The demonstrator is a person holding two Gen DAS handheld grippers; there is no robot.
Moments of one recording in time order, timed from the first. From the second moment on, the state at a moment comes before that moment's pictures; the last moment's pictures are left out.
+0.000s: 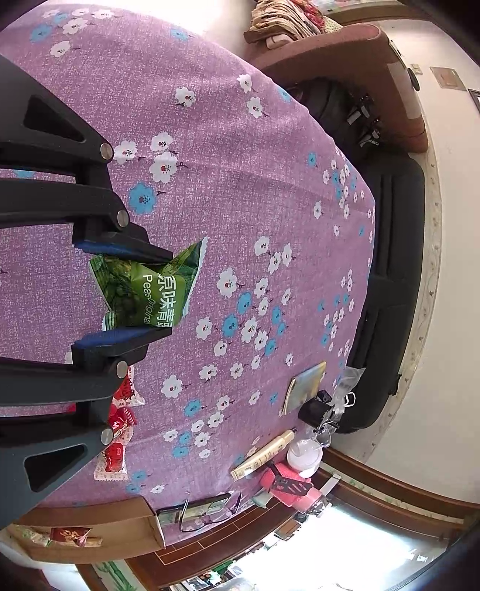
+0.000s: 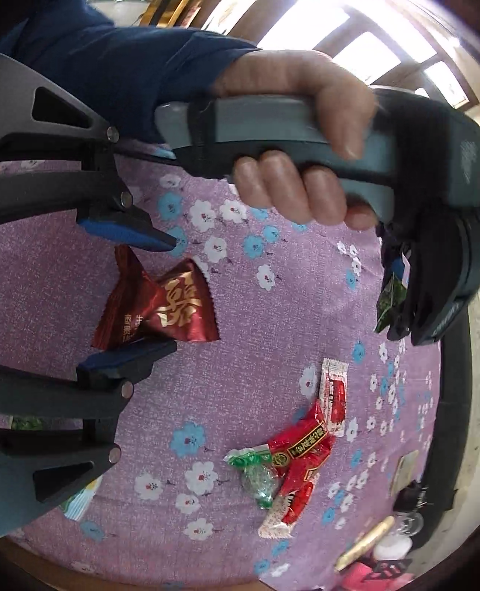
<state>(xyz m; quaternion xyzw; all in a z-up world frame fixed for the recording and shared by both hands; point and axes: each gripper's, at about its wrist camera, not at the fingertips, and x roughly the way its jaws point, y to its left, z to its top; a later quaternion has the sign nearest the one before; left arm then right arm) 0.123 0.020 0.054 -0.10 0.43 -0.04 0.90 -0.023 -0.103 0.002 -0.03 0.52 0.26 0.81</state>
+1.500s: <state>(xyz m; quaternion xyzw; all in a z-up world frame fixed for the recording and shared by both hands) 0.075 -0.077 0.056 0.00 0.39 -0.18 0.90 0.039 -0.226 0.034 0.15 0.37 0.10 0.91</state>
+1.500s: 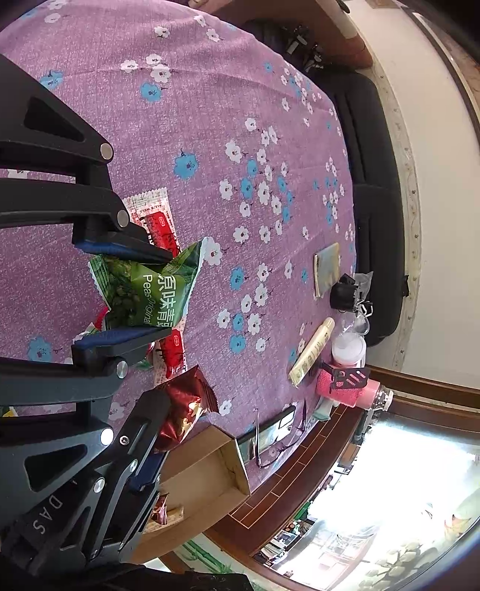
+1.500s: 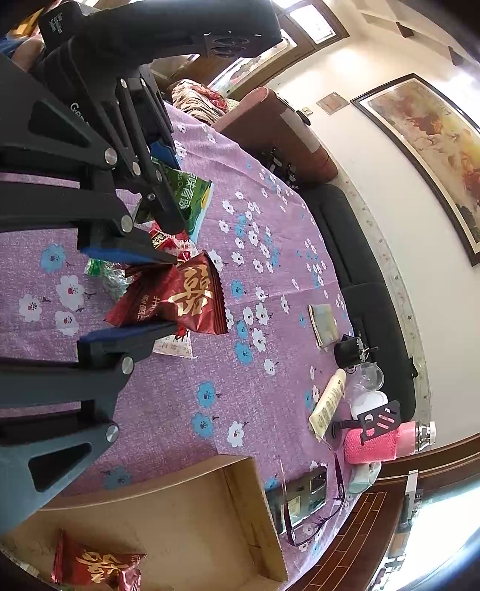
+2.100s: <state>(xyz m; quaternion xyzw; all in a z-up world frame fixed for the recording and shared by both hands) 0.061 -0.080 0.064 0.05 0.34 -0.13 0.93 0.039 -0.226 0.033 0.14 0.37 0.09 0.91</state>
